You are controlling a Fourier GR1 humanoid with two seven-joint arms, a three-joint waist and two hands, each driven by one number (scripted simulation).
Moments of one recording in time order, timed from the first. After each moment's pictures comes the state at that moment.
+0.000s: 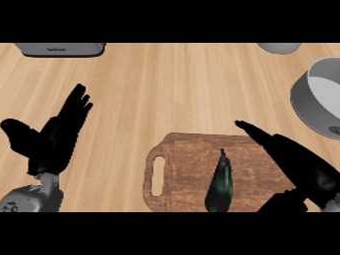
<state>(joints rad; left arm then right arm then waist) -0.13 0.21 -0.13 -1.70 0.16 0.20 0.32 -0.34 -0.63 0.48 -2.04 -0.11 0.18 1.08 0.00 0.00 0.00</state>
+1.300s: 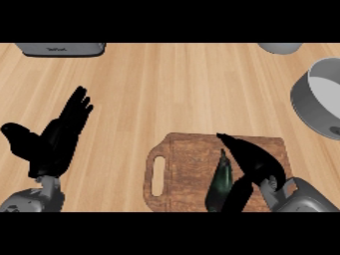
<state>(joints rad) -0.11 0.17 -0.10 -1.71 0.13 0.16 0.32 -0.36 -0.45 0.64 -1.71 0.09 0.22 1.06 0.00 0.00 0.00</state>
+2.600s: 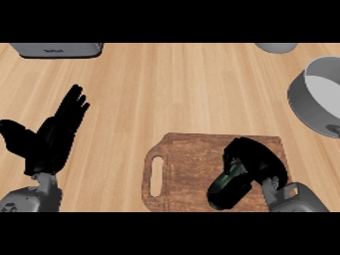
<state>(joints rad) -0.12 0.13 -0.04 -1.69 0.10 0.11 0.33 -0.24 -0.33 0.49 -1.68 0.35 0.32 0.90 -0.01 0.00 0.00</state>
